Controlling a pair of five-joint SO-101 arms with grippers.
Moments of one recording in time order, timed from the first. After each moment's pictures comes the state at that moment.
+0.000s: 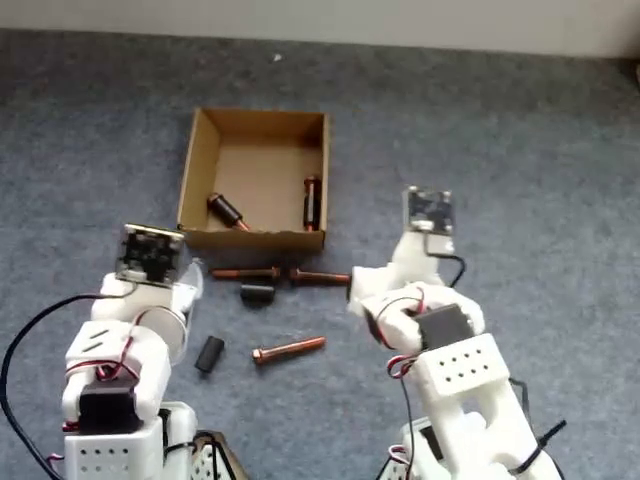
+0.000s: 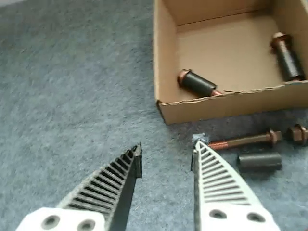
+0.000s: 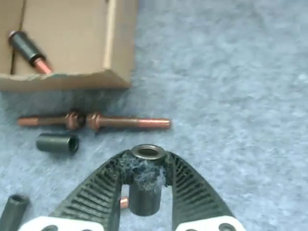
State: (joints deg) left arm -9.5 -89.7 73.1 63.1 -9.6; right arm -23.2 -50.9 59.6 52.4 -19.9
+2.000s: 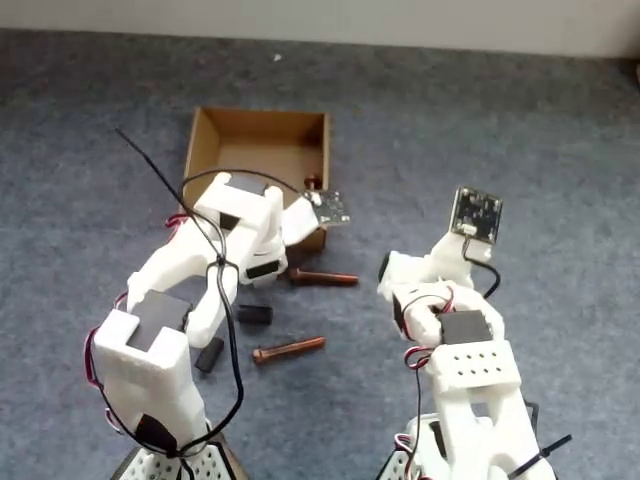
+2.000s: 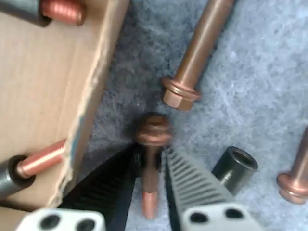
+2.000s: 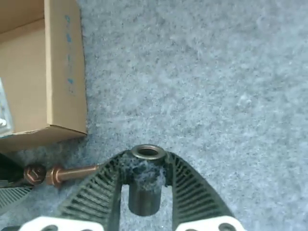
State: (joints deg) left arm 11.6 20.6 13.1 69.0 -46.5; right arm -12.9 -50.8 66.7 39.4 -19.9
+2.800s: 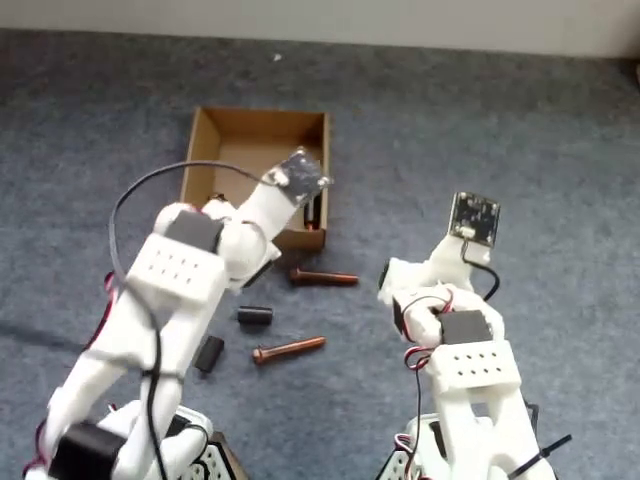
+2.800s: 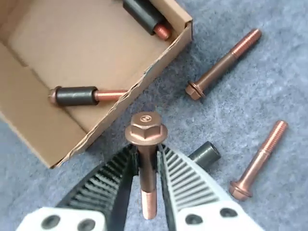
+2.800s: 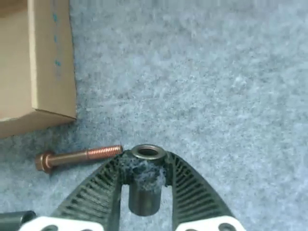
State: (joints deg) left arm 12.6 -24.2 32.7 68.7 -22.8; right arm -13.0 -50.8 66.7 44.1 -19.9
